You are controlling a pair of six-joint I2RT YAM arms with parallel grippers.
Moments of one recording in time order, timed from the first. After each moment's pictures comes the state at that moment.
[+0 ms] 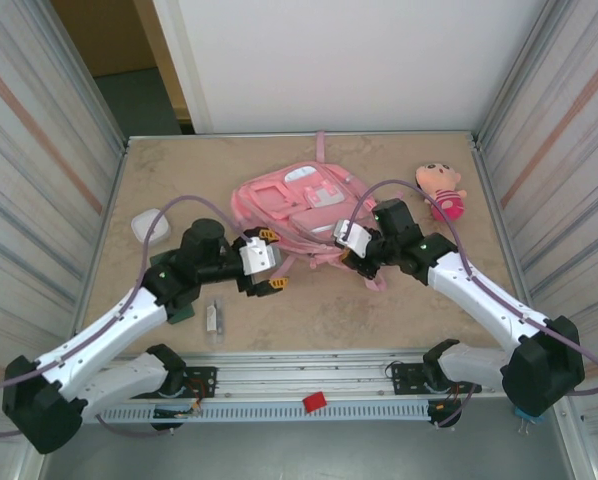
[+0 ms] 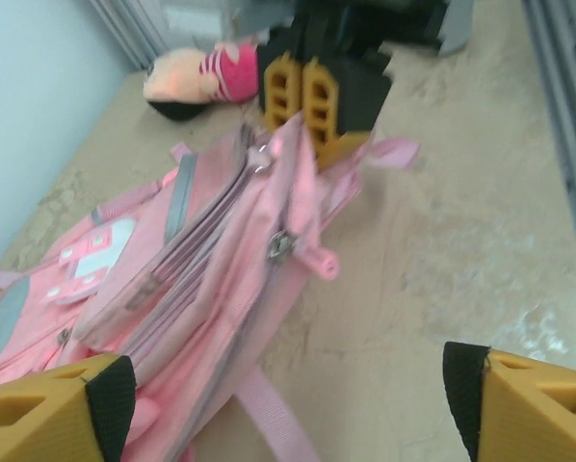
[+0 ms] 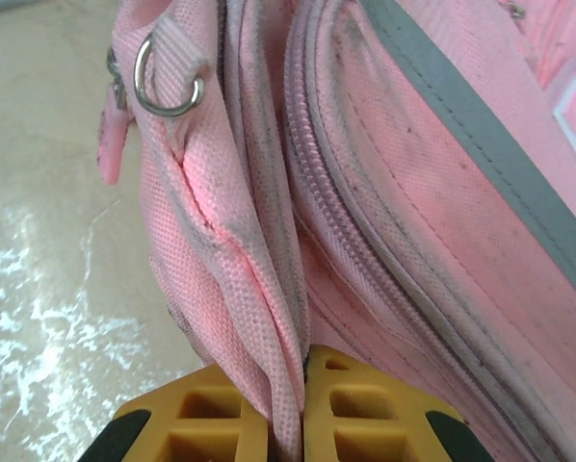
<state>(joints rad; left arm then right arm) -0.66 0.97 0.74 -0.26 0.44 0.64 0.55 1.17 0.88 -0.57 -0.33 -0.59</state>
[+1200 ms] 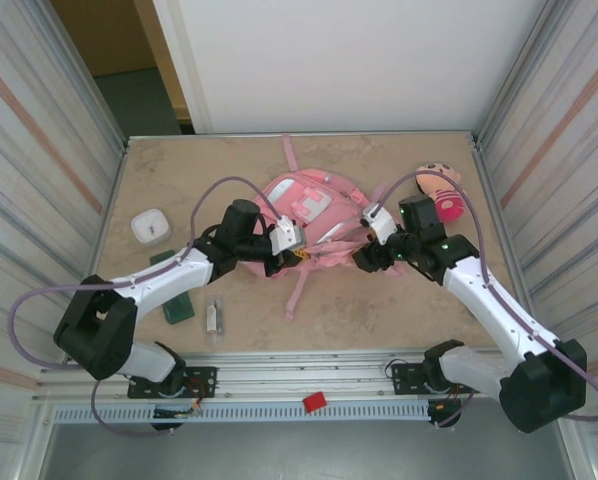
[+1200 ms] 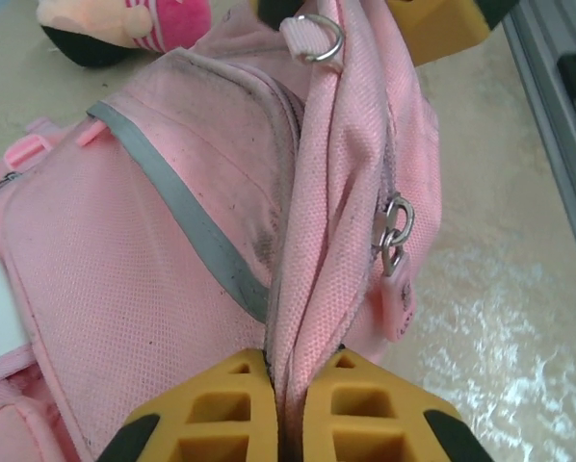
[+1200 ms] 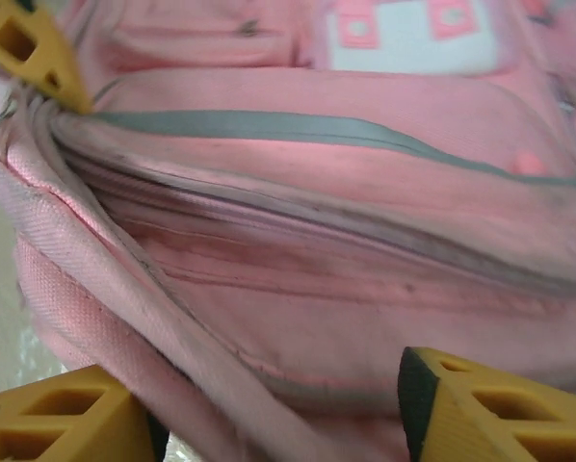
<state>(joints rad) -0.62 1.43 0.83 -0.01 0.64 0.46 0.38 1.08 0.87 -0.60 -0.34 -0.22</state>
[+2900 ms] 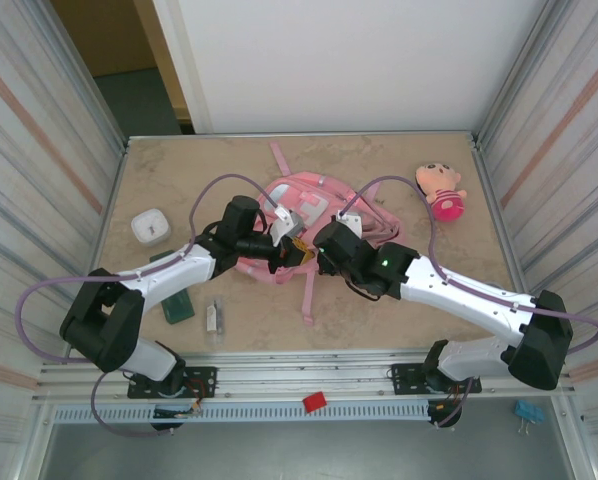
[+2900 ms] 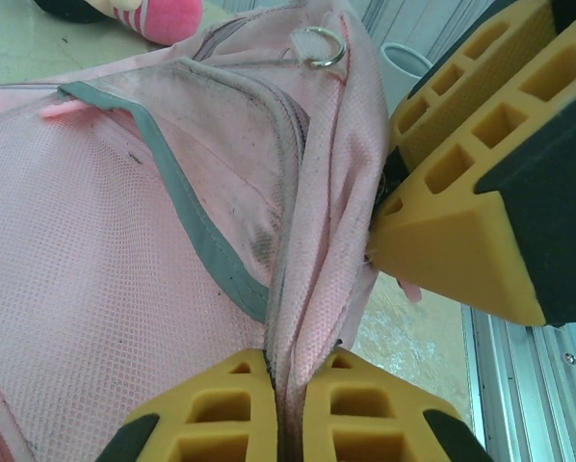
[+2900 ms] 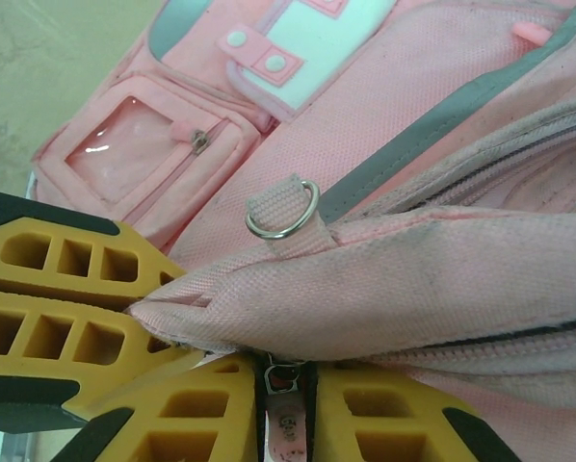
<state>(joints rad) -0.60 1.47 0.85 0.03 0.78 0.13 0.99 1.28 1.05 -0.67 0.40 0.88</state>
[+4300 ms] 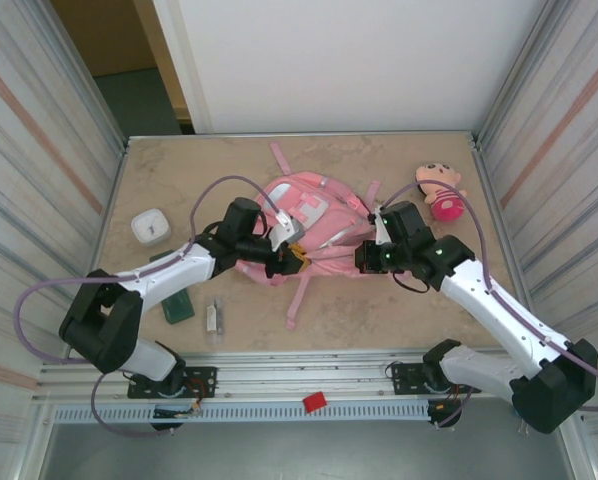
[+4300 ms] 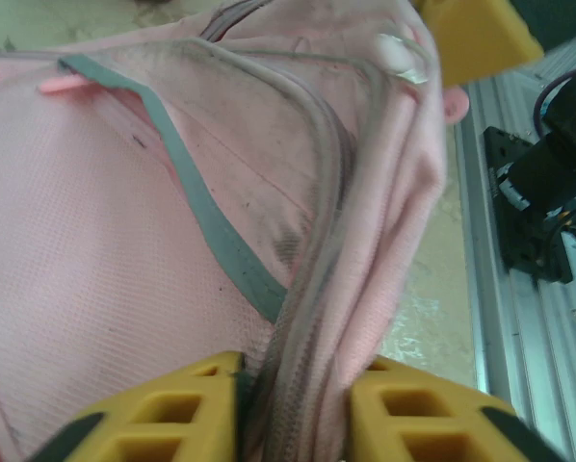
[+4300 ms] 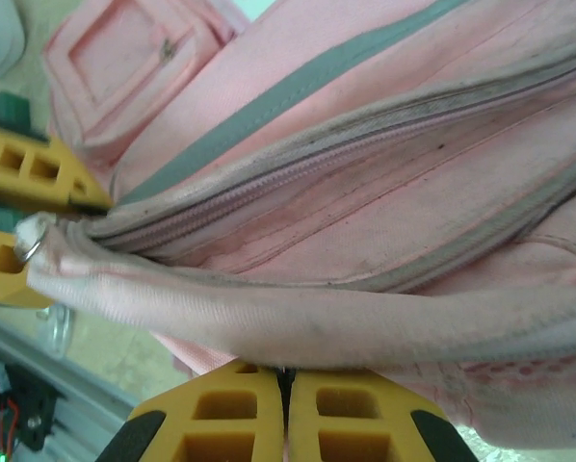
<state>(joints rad) -0.60 1.46 0.86 -0.10 0.75 0.22 0.56 1.07 0.93 -0.77 -0.22 0.53</state>
